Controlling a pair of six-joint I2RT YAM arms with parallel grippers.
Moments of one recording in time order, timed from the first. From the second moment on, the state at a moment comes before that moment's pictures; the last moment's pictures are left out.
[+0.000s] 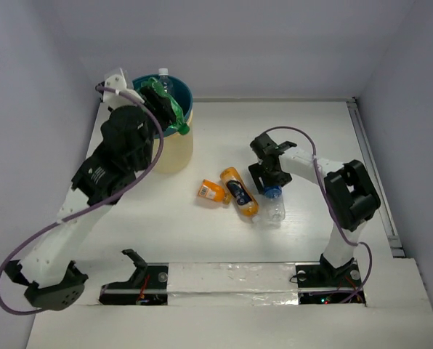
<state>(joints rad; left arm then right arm) -0.79 1.06 1.53 -0.54 -0.77 -0.55 0.54 1.82 1.24 -0.76 0.21 0.17</state>
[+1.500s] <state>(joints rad) -0.36 1.42 1.67 -0.38 -0.66 -0.32 0.75 1.46 1.61 -0.06 -0.04 0.46</state>
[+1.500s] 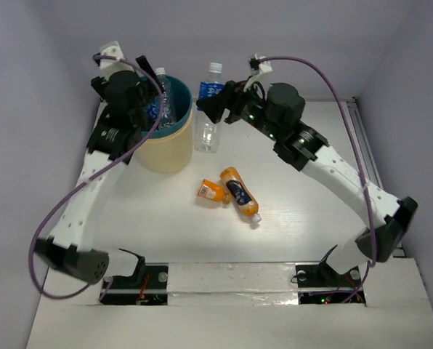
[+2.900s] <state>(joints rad) -0.45 0.56 0.57 -0.42 0.00 -0.85 0.92 1.91 2.14 0.02 0.23 0.19</state>
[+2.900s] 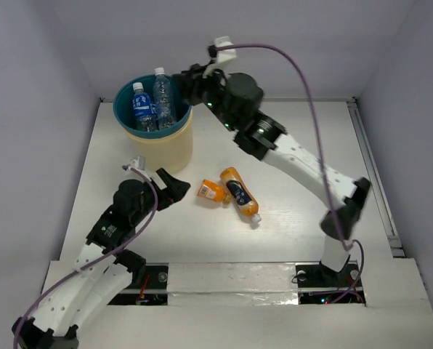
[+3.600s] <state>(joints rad) -0.85 0.99 0.45 -0.07 -0.34 -1.22 0.82 1.04 0.82 -0.13 0.23 0.42</state>
